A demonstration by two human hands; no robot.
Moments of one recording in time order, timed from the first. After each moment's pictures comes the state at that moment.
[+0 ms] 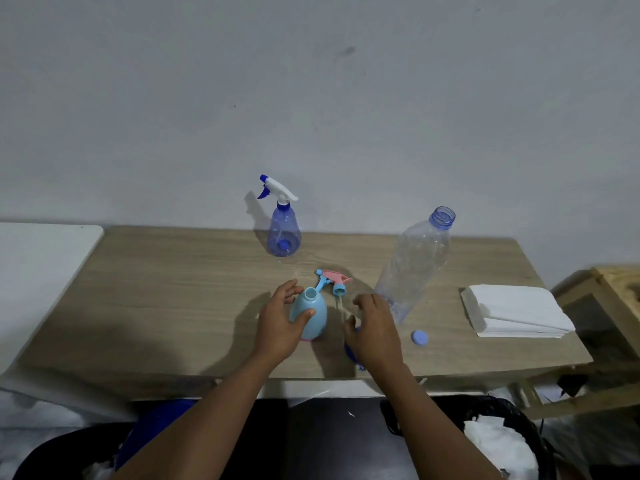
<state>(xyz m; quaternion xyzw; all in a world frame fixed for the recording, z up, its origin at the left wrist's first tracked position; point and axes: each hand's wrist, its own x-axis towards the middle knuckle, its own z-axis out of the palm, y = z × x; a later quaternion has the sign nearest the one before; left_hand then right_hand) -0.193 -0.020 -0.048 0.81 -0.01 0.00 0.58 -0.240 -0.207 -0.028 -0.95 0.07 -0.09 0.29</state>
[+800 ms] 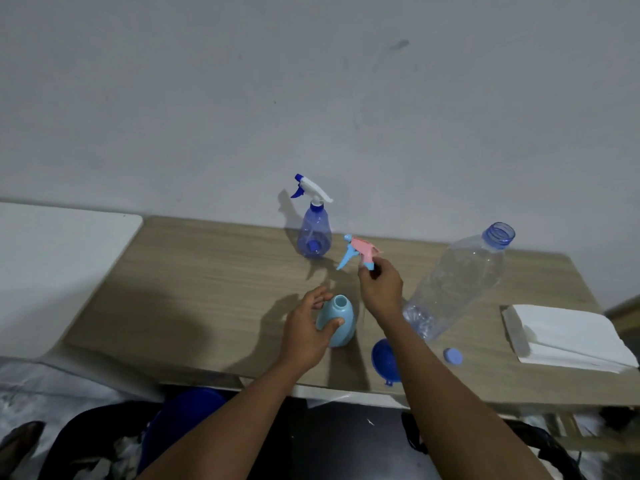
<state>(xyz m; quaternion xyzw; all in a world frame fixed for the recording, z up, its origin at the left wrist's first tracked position) -0.194 -0.020 -0.048 0.79 0.01 -0.01 0.61 -0.137 -0.175 -0.008 -0.83 0.19 -0.10 0.51</state>
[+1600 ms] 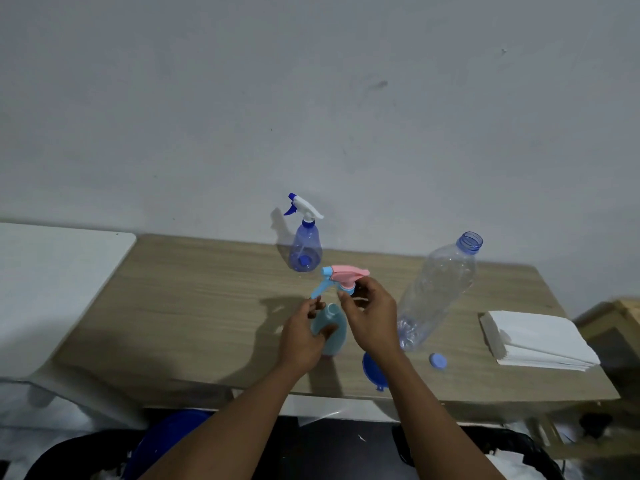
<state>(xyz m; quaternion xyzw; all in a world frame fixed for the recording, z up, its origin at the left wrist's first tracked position) -0.196 -0.022 -0.037 0.81 0.02 -0.03 0.58 -0.203 -0.159 0.030 -0.82 0.05 -0.16 0.54</state>
